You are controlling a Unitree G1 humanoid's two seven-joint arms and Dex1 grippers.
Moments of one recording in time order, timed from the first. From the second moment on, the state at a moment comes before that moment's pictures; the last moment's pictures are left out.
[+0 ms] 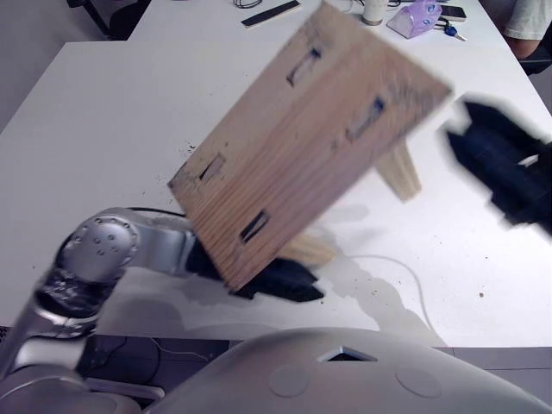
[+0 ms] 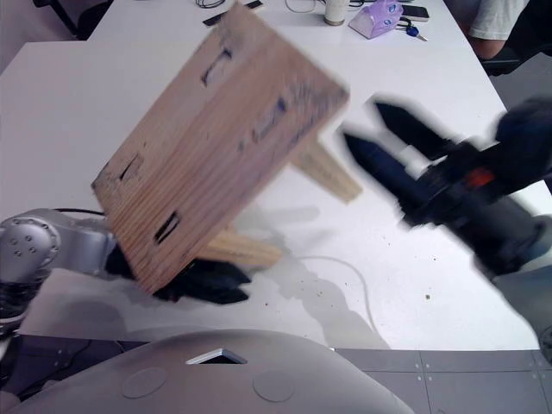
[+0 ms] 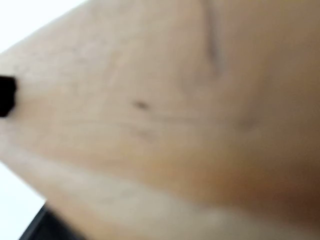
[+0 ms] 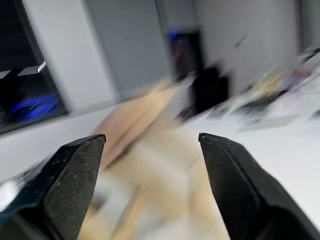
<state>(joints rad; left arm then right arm) -0.26 0.69 -0.26 -0.44 -1.89 1.10 -0.26 0.56 -1.15 -0.43 -0.96 1.60 0.24 0.37</state>
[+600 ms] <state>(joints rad) -0.21 0.71 -0.17 -0.51 -1.66 0.91 0.00 0.53 -0.90 -0.22 -0.87 1.13 0.43 0.35</state>
